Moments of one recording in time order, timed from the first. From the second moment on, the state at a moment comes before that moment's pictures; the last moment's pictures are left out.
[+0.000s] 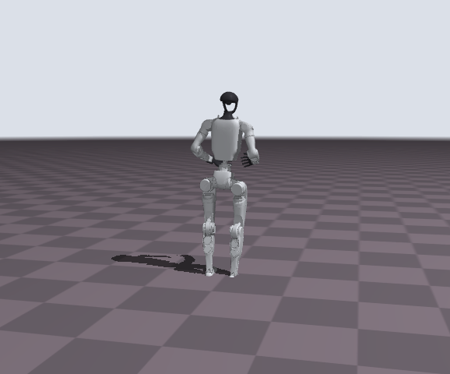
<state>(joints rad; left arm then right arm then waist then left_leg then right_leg) 0.27 0.42 -0.34 0.06 -0.23 -0.16 -0.87 0.17 -0.36 0.31 0.09 -0.02 -0.35 0.37 -0.05 0.00 -0.20 -0.05 -0.12 0.15 0.00 -0.39 0.09 -0.17 -0.06 -0.04 0.20 -0.30 0.23</state>
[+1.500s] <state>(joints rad) 0.33 0.39 -0.40 0.10 -0.43 -0.08 -0.93 0.07 -0.29 0.41 0.27 0.11 -0.28 0.37 -0.06 -0.01 -0.22 0.02 -0.10 0.27 0.06 -0.47 0.10 -0.12 -0.02 0.07 0.14 -0.29 0.24</state>
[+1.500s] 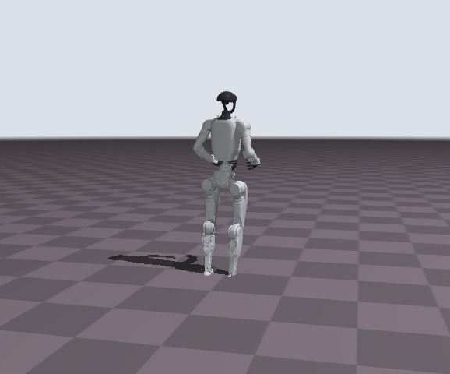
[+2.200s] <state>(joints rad) 0.32 0.32 -0.43 0.14 -0.78 -0.03 -0.85 -0.02 -0.22 0.43 0.55 0.24 -0.24 0.26 -0.04 -0.01 -0.22 0.00 -0.08 0.32 0.07 -0.50 0.11 -0.13 0.00 0.10 0.10 -0.24 0.25</state>
